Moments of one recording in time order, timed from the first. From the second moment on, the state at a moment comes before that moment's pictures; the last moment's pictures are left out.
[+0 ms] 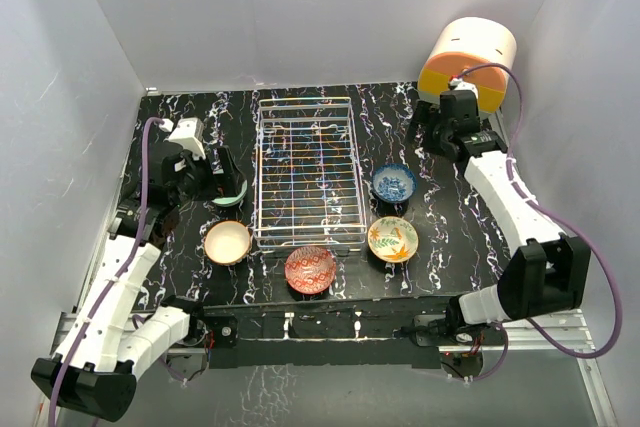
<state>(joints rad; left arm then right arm) -0.25 0.90 1.00 -0.65 0.07 -0.29 0.19 1.38 1.25 -0.52 0.13 0.38</state>
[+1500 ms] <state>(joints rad) -0.25 0.89 0.99 -0.66 0.08 -0.30 0.39 1.64 1.10 -0.45 0.01 0.32</state>
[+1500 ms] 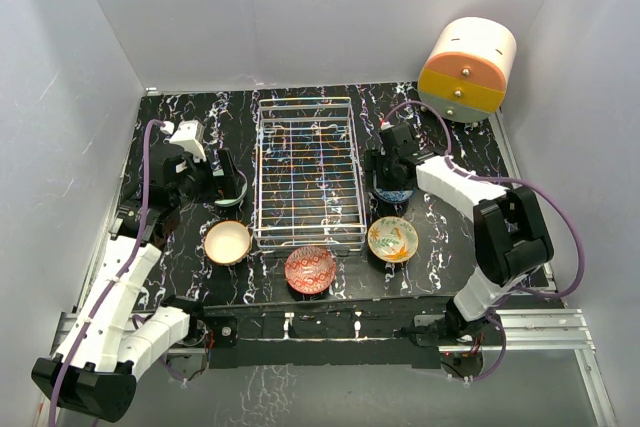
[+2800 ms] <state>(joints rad) -0.25 0.85 0.96 -0.67 0.05 -0.30 0.39 1.60 1.12 -0.43 0.30 0.32</state>
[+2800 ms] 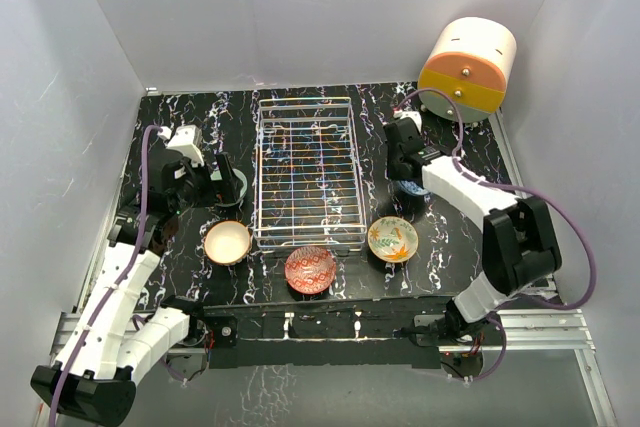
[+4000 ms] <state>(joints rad) -0.25 0.77 1.03 -0.74 0.00 -0.30 0.49 1.89 1.33 0.67 -0.66 1.06</state>
